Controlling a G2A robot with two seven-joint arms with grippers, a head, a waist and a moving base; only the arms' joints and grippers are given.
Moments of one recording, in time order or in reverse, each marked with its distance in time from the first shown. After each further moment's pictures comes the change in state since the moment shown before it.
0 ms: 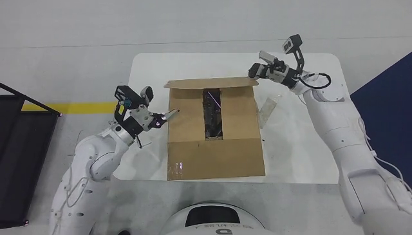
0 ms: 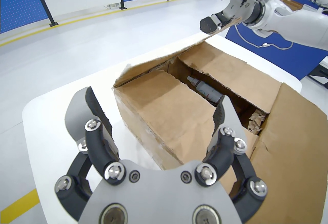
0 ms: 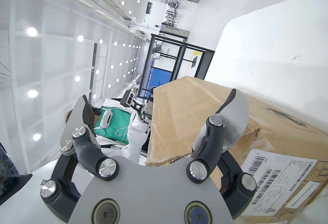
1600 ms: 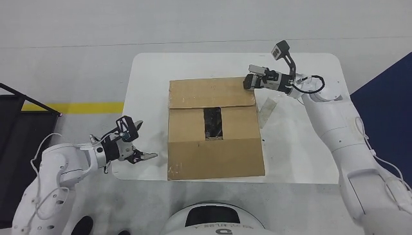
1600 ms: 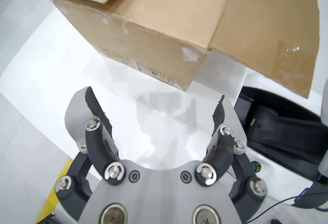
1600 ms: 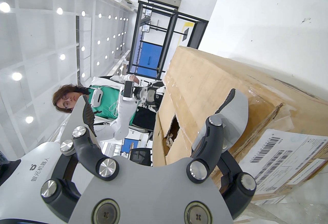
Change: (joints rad) left arm 0.143 0.153 -0.157 -0.025 0.173 -0.464 -0.181; right arm 0.004 0.003 -0.023 -0.019 -0.058 0.025 0.121
